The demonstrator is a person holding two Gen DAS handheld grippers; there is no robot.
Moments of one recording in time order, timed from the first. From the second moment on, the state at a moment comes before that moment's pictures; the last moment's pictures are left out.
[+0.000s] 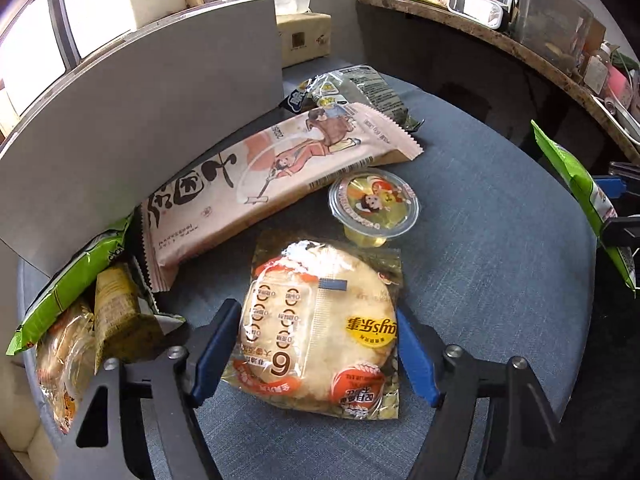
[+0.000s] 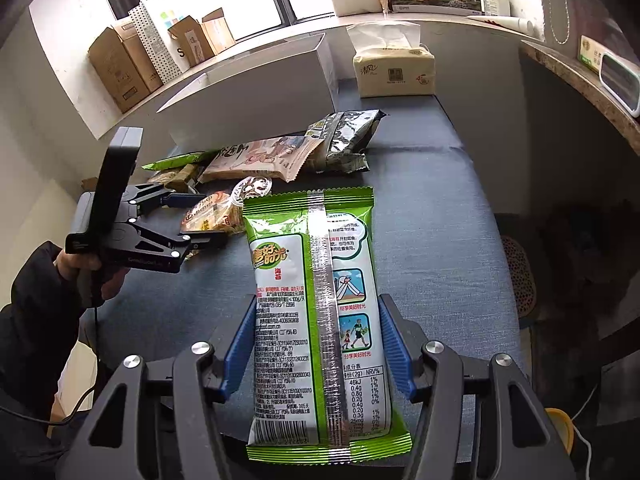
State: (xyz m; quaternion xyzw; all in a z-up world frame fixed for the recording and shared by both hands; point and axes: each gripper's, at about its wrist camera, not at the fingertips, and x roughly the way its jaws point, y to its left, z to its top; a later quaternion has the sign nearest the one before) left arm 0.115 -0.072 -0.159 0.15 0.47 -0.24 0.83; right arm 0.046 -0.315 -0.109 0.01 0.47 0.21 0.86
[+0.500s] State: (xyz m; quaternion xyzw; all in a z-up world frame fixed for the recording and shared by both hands) left arm 0.060 -0.011 -0.074 0.03 0.41 -0.13 0.90; right arm 0.064 -0.294 -0.086 0.00 0.45 0.25 0.86
